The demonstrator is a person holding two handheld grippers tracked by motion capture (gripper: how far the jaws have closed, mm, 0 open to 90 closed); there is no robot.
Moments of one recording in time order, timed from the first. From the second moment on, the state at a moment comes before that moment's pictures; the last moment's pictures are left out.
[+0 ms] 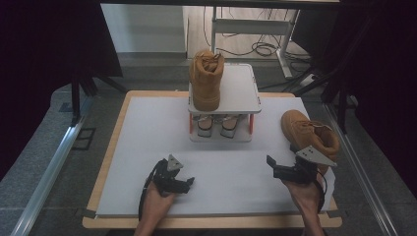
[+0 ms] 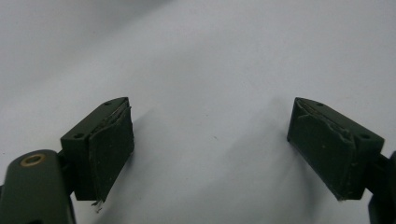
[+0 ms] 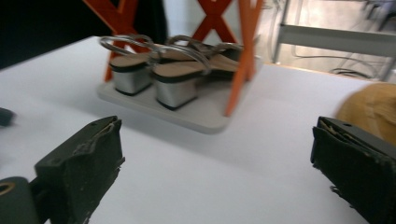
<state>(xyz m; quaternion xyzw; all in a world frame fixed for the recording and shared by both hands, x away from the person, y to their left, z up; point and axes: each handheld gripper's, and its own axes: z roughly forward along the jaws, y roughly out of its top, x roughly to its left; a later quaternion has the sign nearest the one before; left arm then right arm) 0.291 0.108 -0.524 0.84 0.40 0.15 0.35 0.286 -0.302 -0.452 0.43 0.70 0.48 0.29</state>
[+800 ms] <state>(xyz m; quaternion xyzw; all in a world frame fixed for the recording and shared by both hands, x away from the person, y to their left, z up) 0.291 0.108 -0.524 0.84 0.40 0.15 0.35 0.245 -0.355 -0.468 0.49 0.66 0.47 0.33</state>
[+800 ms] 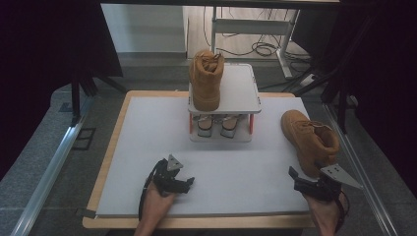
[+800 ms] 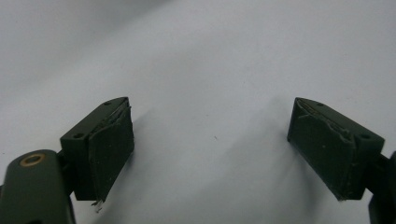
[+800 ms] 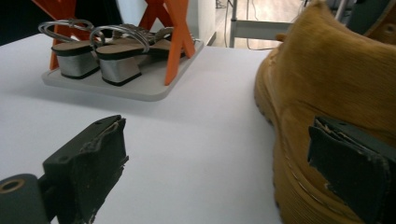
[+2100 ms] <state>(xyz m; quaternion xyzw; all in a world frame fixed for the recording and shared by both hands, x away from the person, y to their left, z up) 0.291 0.108 -0.524 0.84 0.40 0.15 0.35 0.276 -0.417 -0.460 0.56 0.61 0.43 0.36</state>
